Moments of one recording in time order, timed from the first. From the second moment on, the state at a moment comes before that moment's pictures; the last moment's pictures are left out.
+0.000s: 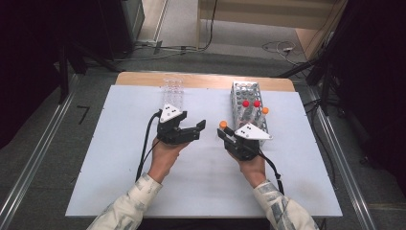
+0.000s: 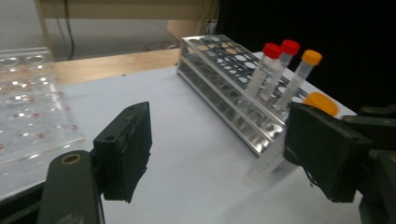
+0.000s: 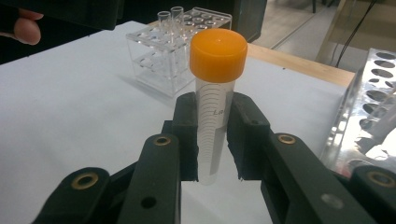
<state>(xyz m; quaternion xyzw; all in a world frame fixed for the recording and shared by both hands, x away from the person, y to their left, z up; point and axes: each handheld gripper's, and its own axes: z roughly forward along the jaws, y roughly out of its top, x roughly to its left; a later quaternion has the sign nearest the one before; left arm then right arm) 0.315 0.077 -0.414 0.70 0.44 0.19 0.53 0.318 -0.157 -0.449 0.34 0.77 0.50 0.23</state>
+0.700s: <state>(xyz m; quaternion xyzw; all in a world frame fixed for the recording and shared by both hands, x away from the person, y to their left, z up) 0.307 0.053 -0.420 0.74 0.37 0.16 0.53 0.307 -0.129 -0.454 0.31 0.79 0.49 0.22</state>
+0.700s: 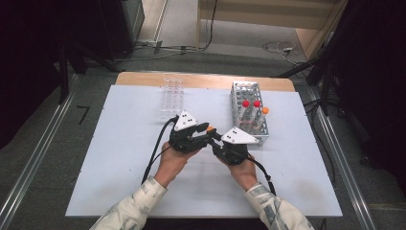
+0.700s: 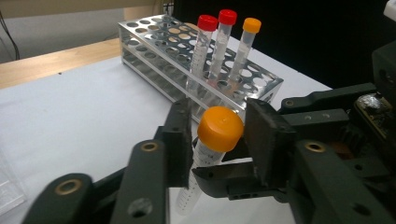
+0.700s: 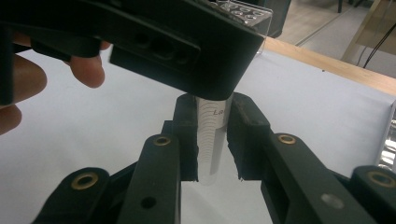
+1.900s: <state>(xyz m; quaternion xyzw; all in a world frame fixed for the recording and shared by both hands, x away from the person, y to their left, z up) 0.342 0.136 -0.378 0.67 0.46 0.24 0.52 0.306 -0.196 -0.432 0.34 0.77 0.48 0.24</state>
